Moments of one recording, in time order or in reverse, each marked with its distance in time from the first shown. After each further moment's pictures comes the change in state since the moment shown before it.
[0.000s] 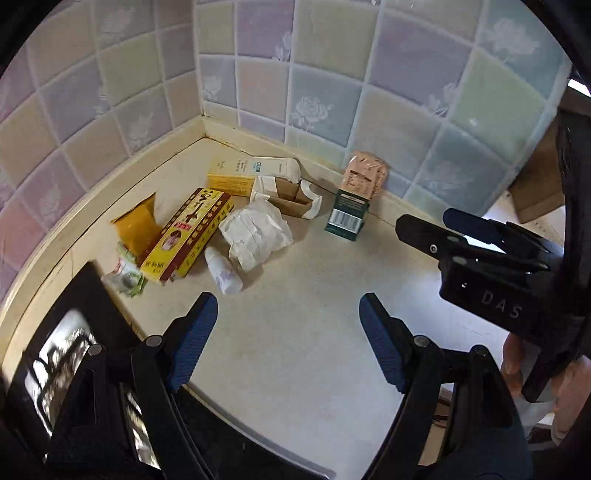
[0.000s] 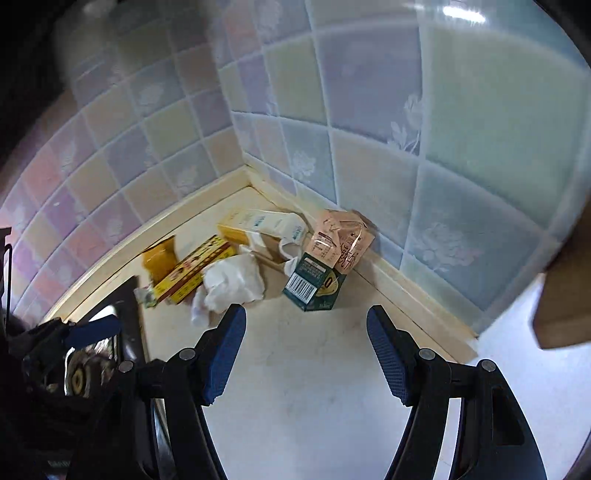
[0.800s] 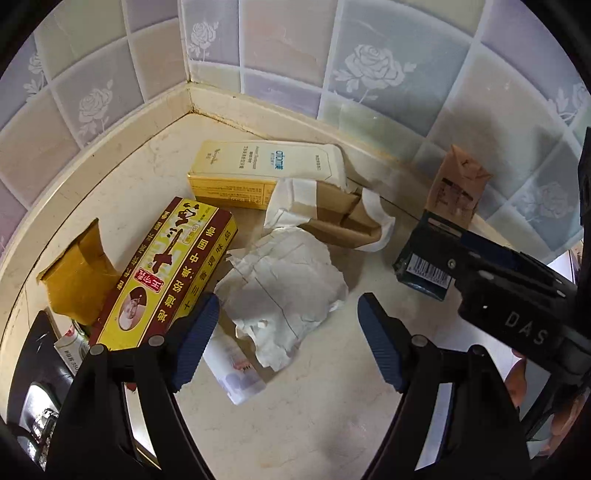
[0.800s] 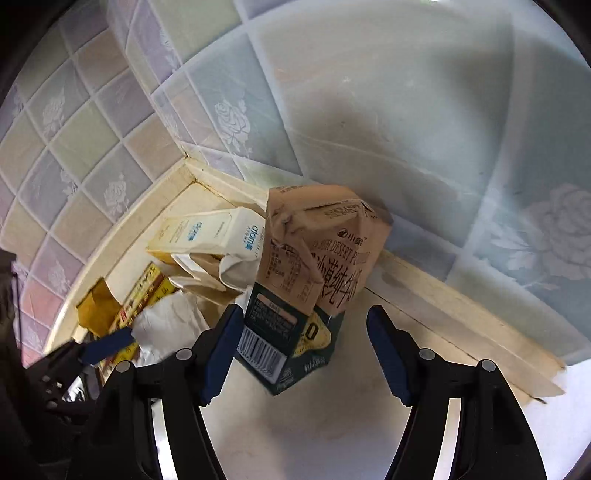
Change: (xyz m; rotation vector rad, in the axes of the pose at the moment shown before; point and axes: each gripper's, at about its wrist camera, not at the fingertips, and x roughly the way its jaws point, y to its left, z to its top) left arm 0.135 0.035 0.045 -0.013 0.100 -0.008; right arm 0.155 -0.018 0.021 0.204 0.063 -0.024
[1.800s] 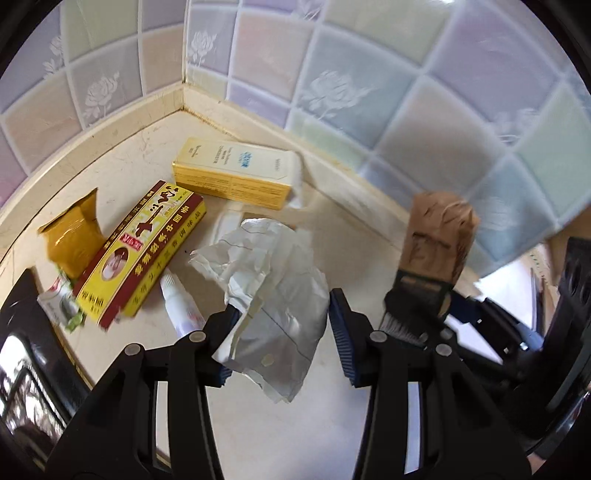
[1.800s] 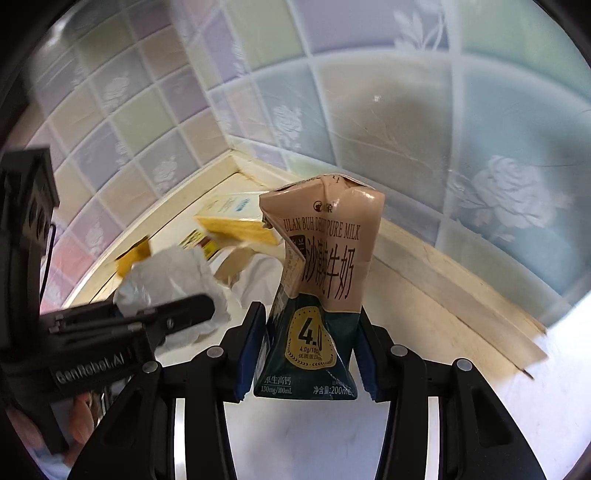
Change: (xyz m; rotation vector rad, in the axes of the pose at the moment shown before) left arm -0.057 -0.016 -0.019 -0.106 -0.029 -0.128; right arm -0.069 0.002 -0.052 -0.131 -0.048 0.080
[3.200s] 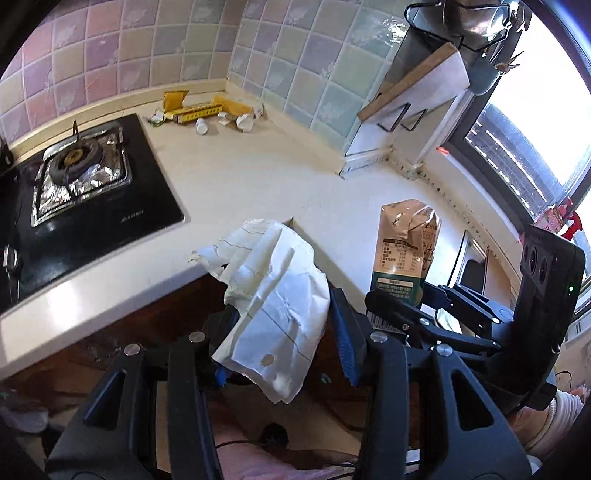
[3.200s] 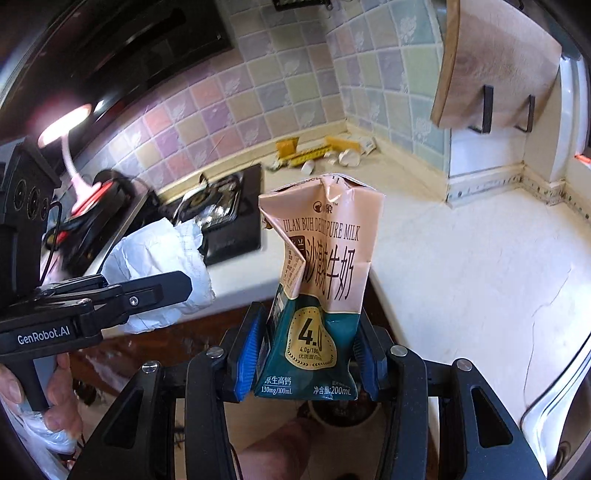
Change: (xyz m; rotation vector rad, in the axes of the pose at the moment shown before) left arm -0.231 -0.235 -0.389 -0.206 -0.224 0.097; right arm -0.359 -0.098 -0.295 -0.351 0.028 0.296
